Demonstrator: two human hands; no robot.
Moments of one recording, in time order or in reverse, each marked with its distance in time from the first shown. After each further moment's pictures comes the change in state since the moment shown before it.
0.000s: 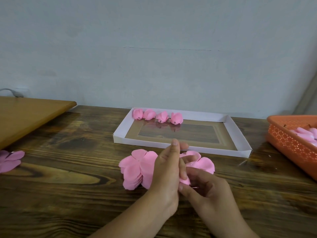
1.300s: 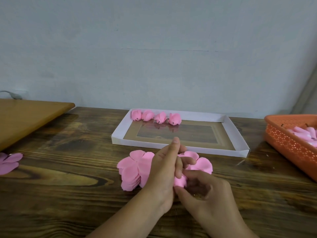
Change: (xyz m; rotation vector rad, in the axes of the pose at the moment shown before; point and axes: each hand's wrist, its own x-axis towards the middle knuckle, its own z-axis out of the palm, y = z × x) left_hand 0.003 0.004 0.000 0.012 -0.034 -0.020; right_hand -0.003 0.007 -0.002 -0.194 0.148 -0.257
